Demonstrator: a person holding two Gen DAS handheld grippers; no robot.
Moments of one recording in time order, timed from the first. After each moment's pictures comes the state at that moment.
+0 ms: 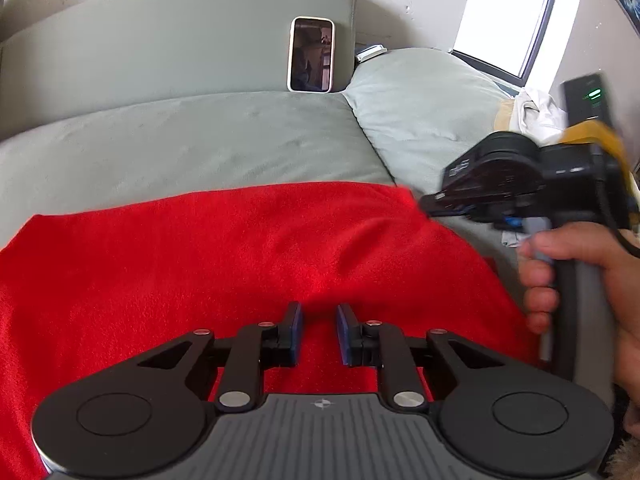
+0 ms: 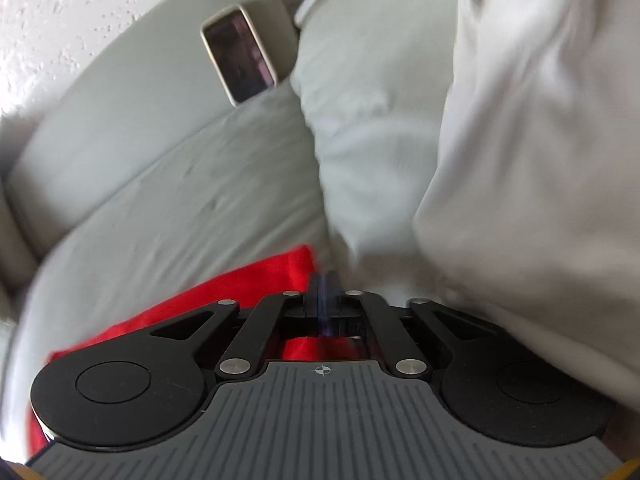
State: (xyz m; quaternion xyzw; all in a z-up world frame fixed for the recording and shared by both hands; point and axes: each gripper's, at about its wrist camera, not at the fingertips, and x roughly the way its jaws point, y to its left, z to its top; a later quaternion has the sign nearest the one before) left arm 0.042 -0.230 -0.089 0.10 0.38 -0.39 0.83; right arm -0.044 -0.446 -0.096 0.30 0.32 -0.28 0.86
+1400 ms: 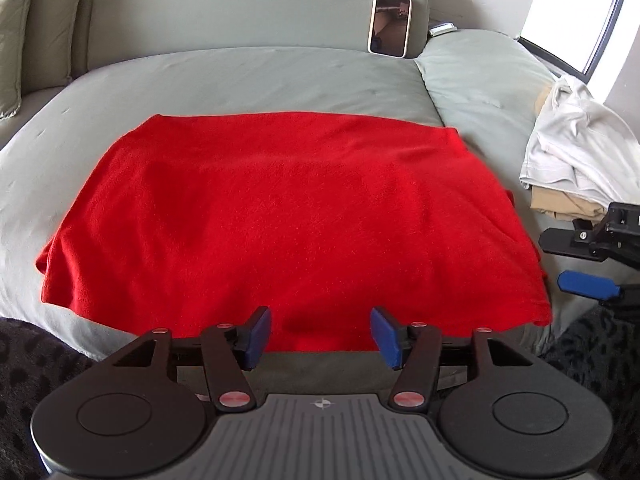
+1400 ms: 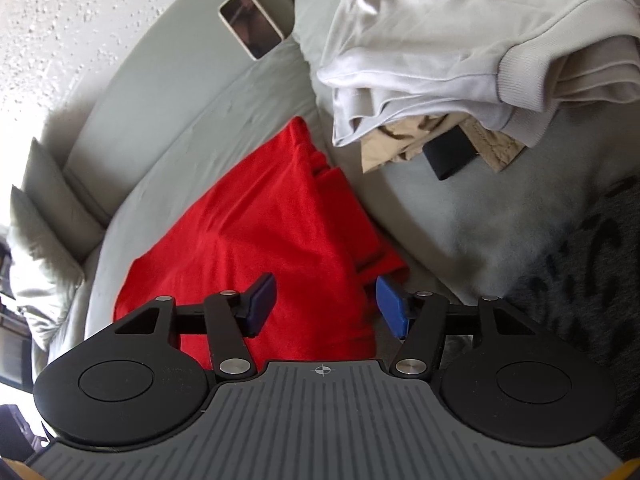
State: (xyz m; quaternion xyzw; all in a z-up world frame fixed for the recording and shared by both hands) left arm -0.025 -0.162 -0.060 0.09 0.45 -0.27 0.85; right arm -0.197 -0.388 -0.067 0.42 0.34 -0.21 0.82
